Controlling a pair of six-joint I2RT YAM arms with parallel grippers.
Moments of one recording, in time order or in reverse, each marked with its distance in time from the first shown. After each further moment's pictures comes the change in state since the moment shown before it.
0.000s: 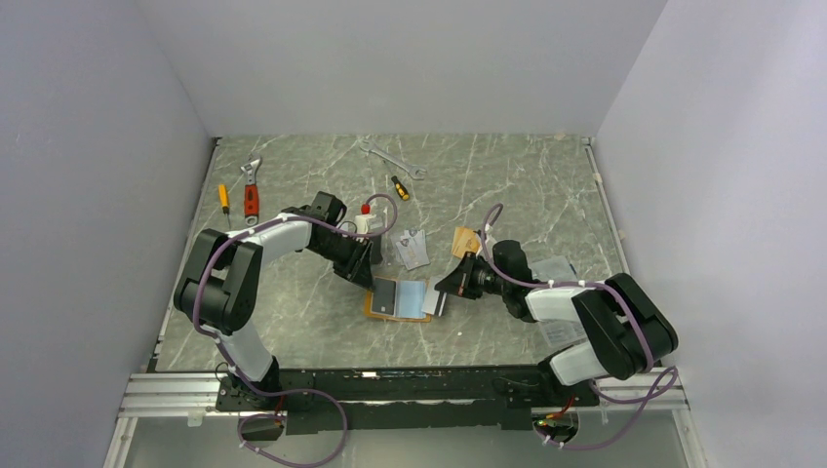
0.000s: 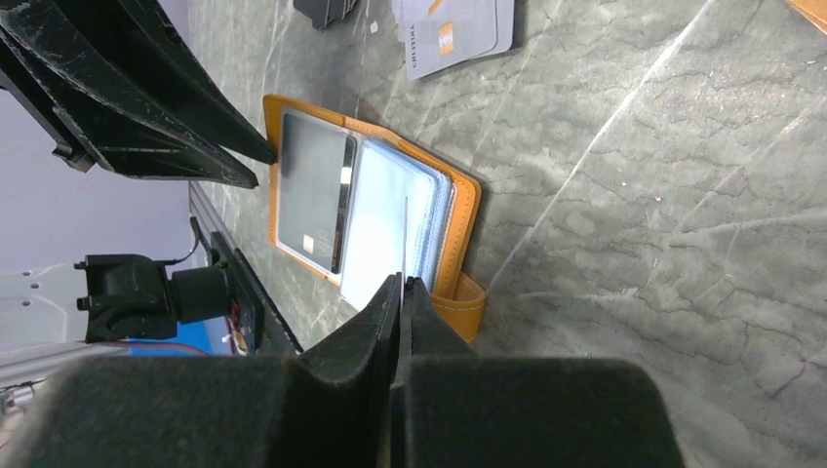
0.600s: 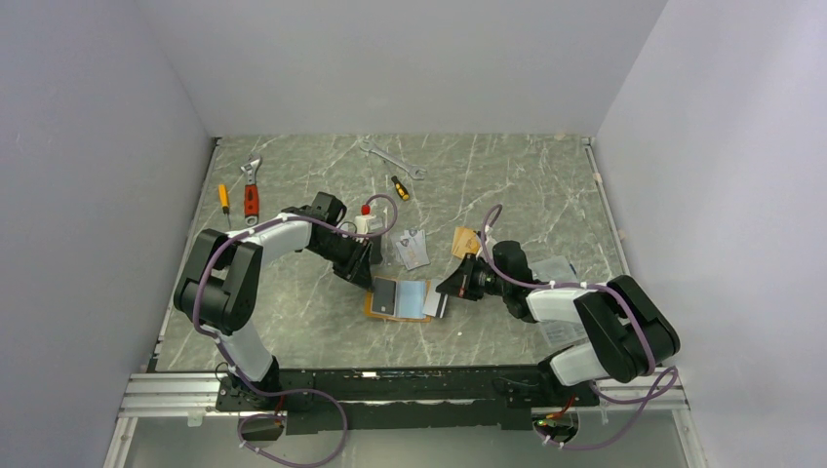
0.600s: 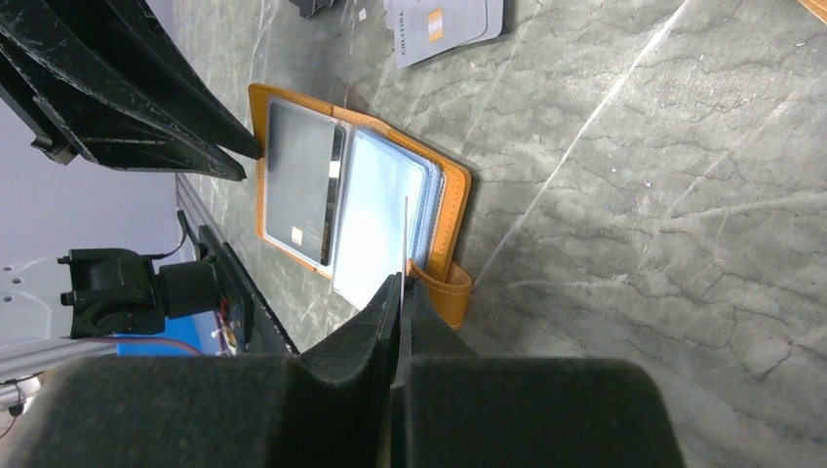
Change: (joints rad) left arm 0.000 0.000 0.001 -0.012 0.000 0.006; right arm 0.000 -0.012 -0.001 -0.039 0.004 -0.027
